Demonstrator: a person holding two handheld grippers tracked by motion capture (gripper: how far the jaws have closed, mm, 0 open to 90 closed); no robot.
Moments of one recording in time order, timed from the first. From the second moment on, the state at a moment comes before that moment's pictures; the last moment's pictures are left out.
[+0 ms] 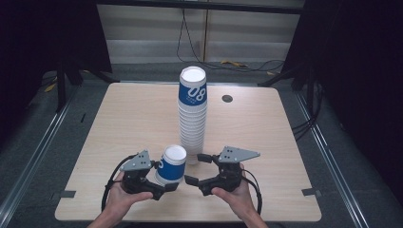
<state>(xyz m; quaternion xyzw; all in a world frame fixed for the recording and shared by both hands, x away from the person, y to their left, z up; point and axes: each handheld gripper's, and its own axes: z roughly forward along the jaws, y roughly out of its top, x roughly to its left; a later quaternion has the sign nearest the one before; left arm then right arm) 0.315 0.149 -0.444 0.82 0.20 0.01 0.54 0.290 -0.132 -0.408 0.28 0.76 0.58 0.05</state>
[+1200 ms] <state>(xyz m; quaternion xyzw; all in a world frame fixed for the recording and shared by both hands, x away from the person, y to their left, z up) 0.322 0.148 -0.448 0.90 0.17 0.00 0.41 0.307 -0.140 -0.429 0.26 0.83 0.49 0.01</state>
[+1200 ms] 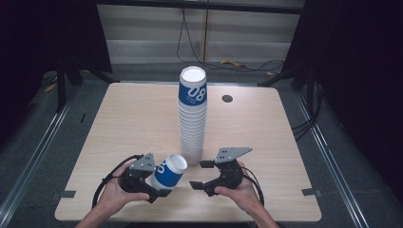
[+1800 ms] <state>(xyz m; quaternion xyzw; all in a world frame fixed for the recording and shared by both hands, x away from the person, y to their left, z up) 0.306 0.138 -0.440 0.91 0.14 0.02 0.38 0.305 -0.121 -0.422 0.21 0.88 0.43 0.00</state>
